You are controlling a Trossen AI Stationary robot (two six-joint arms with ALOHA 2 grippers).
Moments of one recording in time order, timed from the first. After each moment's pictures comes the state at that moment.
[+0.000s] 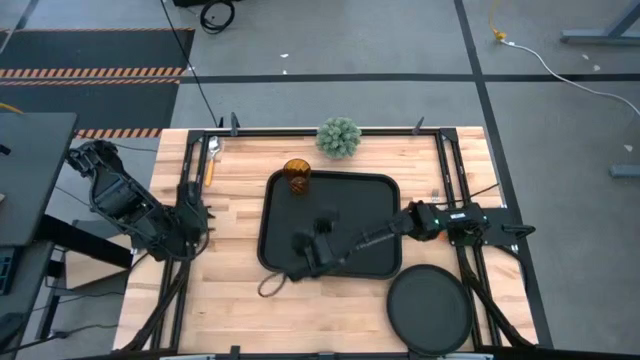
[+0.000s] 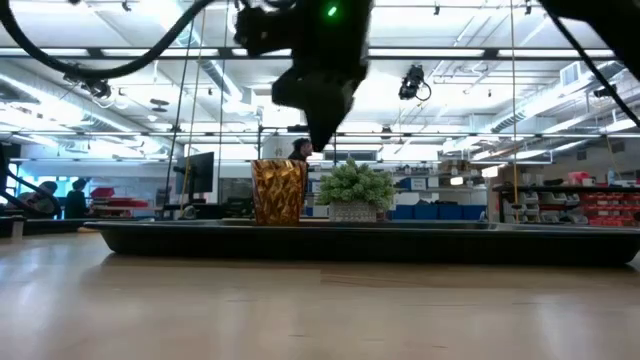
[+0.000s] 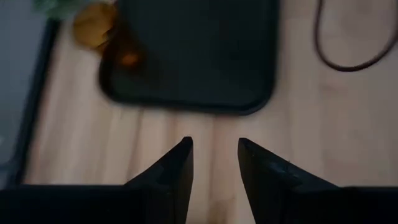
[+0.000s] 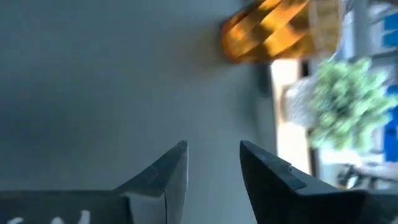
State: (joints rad) left arm -0.77 0.98 1.27 -1.50 -0.55 -0.71; right arm 0.30 2.46 2.34 -1.54 0.75 0.53
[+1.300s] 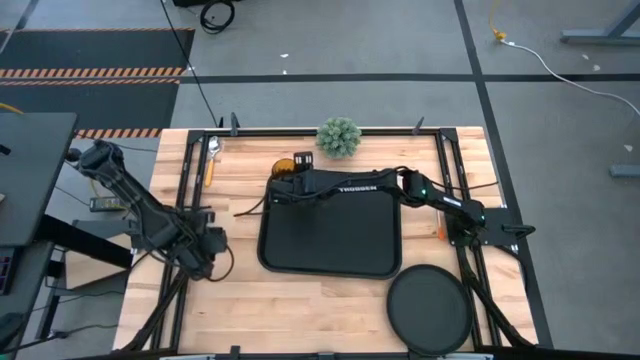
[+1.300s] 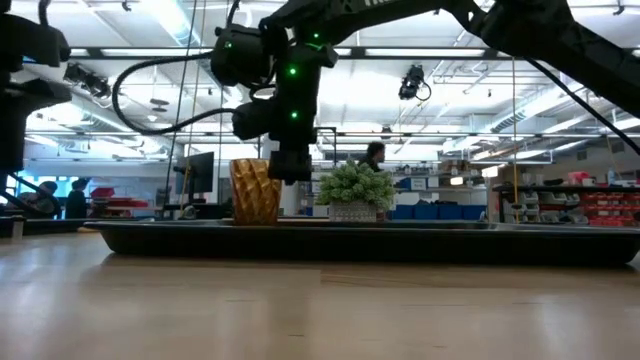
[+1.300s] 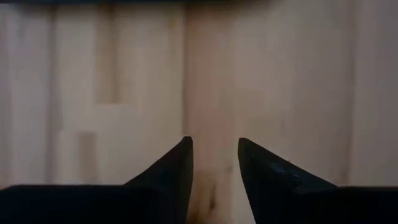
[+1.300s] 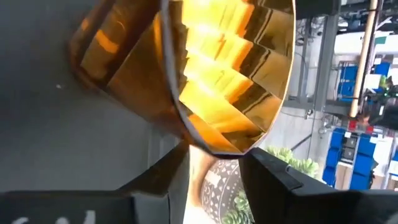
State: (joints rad) left arm -0.80 1.00 0.61 -1.04 -0.37 -0.75; right arm -0.06 2.47 2.27 -1.07 0.80 -0.24
